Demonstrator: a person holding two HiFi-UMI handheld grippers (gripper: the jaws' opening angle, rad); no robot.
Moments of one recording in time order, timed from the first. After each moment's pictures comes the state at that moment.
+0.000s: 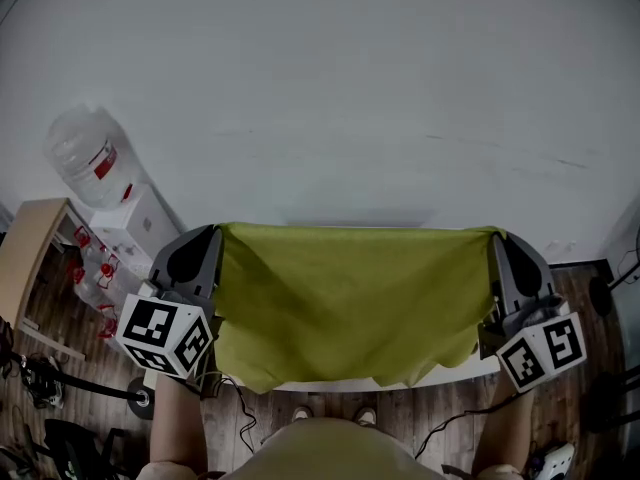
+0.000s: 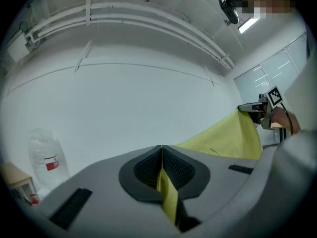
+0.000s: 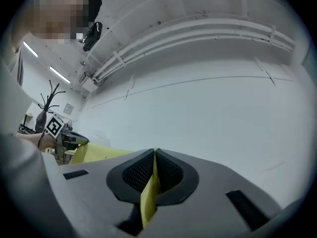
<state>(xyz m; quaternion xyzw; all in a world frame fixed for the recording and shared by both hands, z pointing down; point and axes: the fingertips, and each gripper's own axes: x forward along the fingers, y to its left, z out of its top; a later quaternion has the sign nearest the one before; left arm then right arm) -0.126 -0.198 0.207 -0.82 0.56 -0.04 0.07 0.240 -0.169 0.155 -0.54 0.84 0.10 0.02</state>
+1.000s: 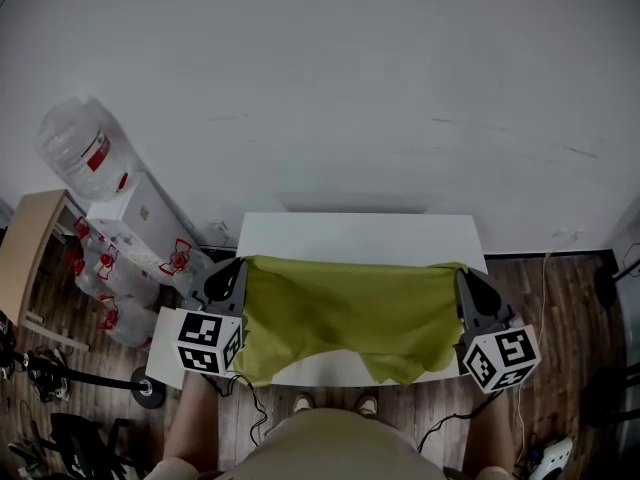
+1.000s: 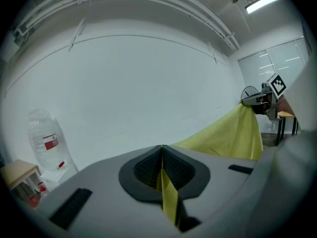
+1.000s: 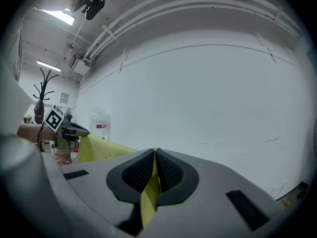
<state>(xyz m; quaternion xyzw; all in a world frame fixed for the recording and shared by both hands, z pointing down) -0.108 -0.232 0.355 -0.81 0.57 -0.15 0.00 0.255 -0.207 0.312 -0.55 0.83 -0.01 -0.09</state>
